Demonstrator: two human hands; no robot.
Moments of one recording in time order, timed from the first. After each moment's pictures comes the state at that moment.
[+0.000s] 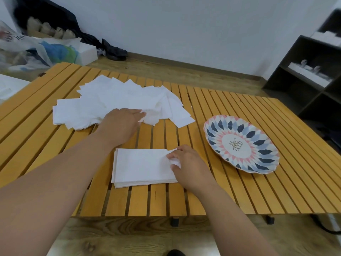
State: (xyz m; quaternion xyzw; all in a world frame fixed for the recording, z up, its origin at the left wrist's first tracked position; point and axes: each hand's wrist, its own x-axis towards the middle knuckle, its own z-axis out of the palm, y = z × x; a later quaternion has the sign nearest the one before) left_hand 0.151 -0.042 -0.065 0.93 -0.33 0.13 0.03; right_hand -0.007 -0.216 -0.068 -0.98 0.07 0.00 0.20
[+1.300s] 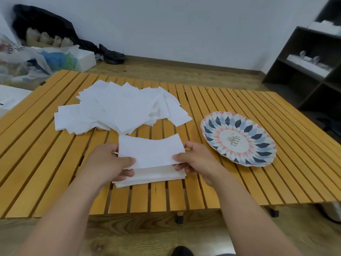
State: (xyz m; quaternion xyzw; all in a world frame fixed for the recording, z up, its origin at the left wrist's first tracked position) left_hand 0.024 -0.019 -0.022 0.81 0.05 -0.18 0.55; right_hand -0.016 -0.232 -0.036 -0.77 0.18 0.08 0.60
